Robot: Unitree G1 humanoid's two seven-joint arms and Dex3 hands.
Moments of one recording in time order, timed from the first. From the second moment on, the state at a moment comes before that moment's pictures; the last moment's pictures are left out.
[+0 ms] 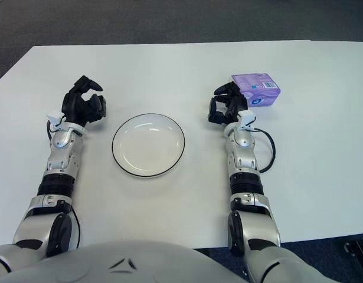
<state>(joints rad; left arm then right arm) -0.35 0.09 0.19 0.43 -0.19 -0.31 -0.17 -0.40 -0.12 -0.19 0.49 0.10 -0.23 -0.01</state>
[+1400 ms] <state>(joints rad) -0.35 0.07 0.19 0.42 -0.18 -0.31 -0.17 -0.25 -0.15 -0.13 -0.01 -0.15 -0.10 -0.08</state>
